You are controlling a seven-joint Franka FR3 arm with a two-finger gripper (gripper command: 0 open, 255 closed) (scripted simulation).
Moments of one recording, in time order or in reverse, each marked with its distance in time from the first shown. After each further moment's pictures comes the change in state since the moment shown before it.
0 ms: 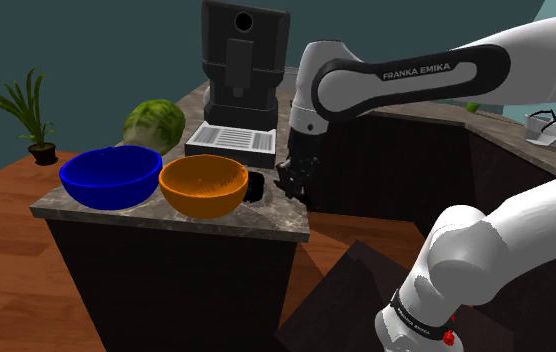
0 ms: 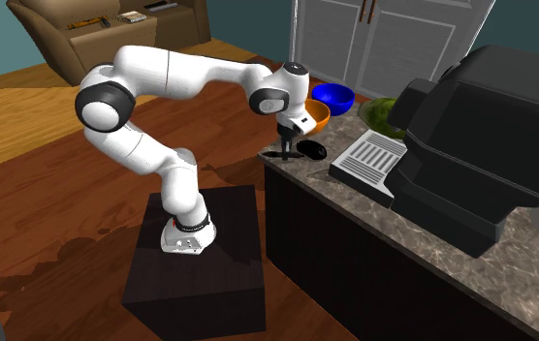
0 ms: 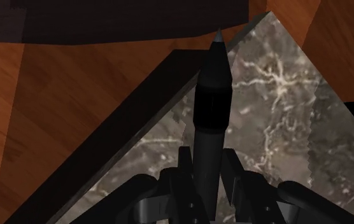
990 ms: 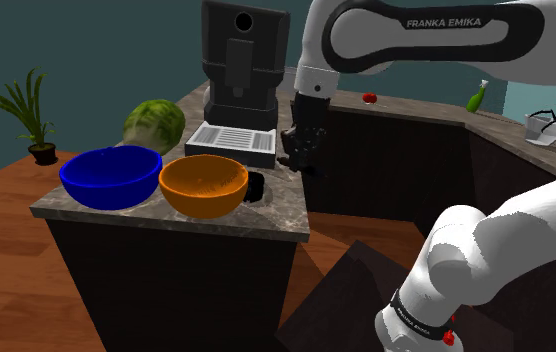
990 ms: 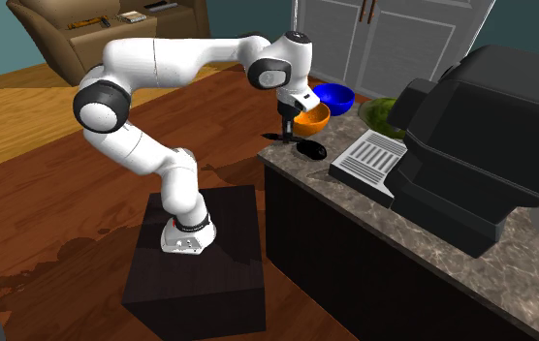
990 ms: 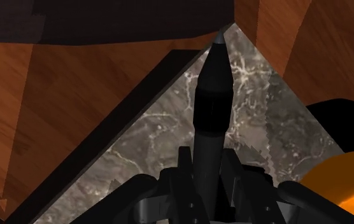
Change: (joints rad) arm -0.003 -0.011 -0.010 0.193 -0.012 -0.203 0.021
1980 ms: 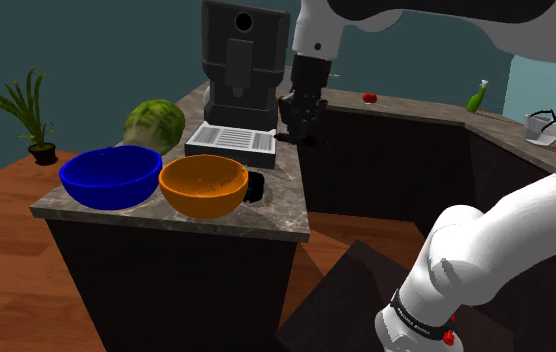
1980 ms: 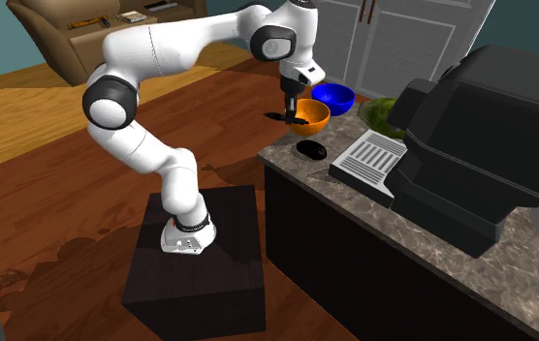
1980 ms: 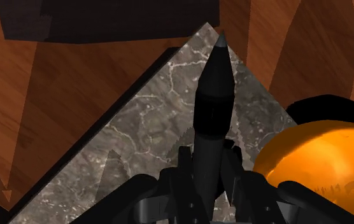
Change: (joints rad) arm 0.004 0.064 0.011 0.231 -0.001 -0.163 0.040
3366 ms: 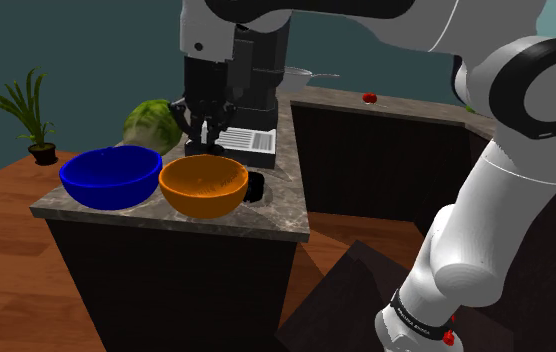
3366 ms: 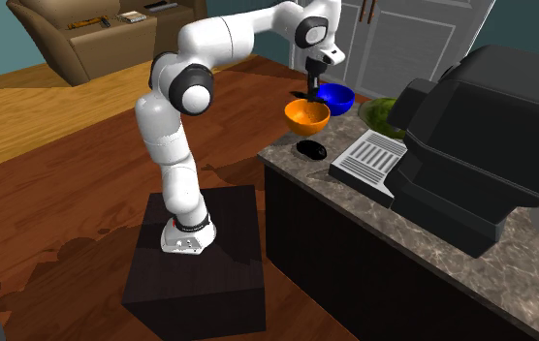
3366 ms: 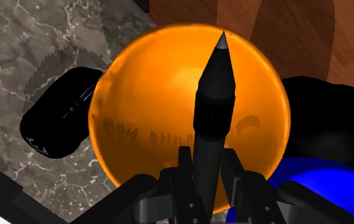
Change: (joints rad) arm 0.083 0.500 0.201 0.435 -0.045 0.091 0.288
